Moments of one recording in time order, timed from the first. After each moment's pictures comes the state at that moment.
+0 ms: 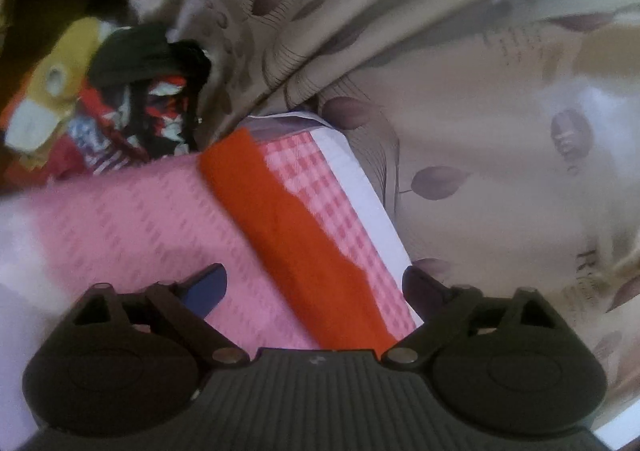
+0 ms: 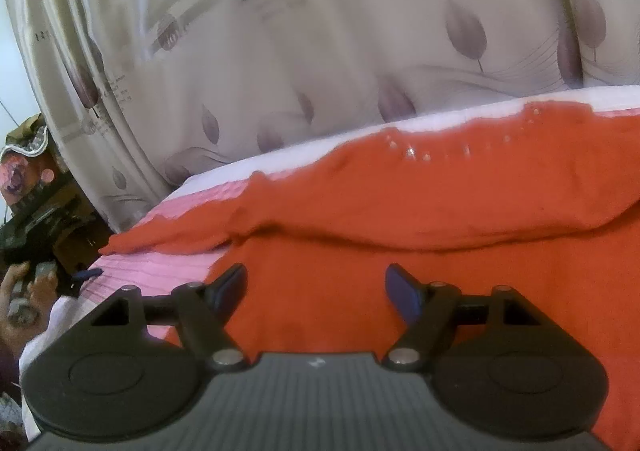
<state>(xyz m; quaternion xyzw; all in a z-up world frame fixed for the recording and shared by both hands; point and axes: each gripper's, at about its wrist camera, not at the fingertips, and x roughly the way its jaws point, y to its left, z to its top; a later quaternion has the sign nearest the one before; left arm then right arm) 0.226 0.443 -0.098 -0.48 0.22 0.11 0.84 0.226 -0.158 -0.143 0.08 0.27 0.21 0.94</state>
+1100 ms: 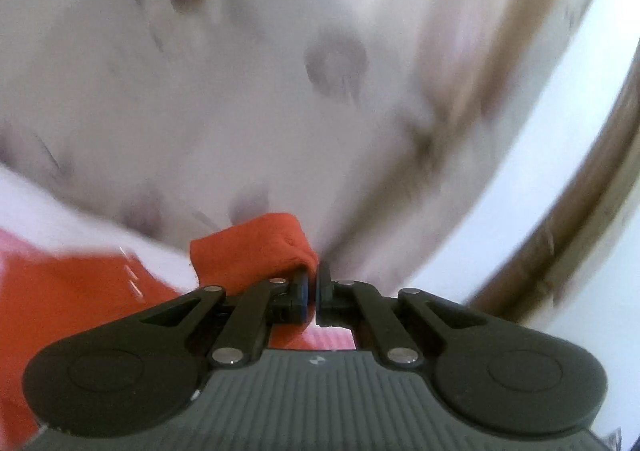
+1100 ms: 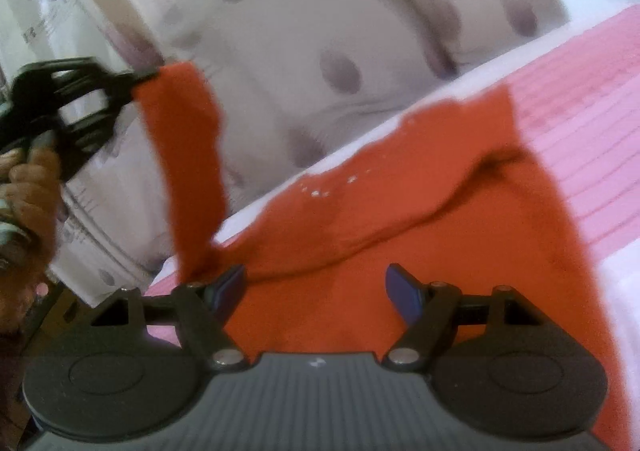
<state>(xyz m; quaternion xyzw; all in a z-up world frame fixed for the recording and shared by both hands) 0.326 -0.023 0.048 -0.26 0.25 -0.22 0.91 0.170 -0.270 -0.118 0.24 0.23 0.13 0.93</state>
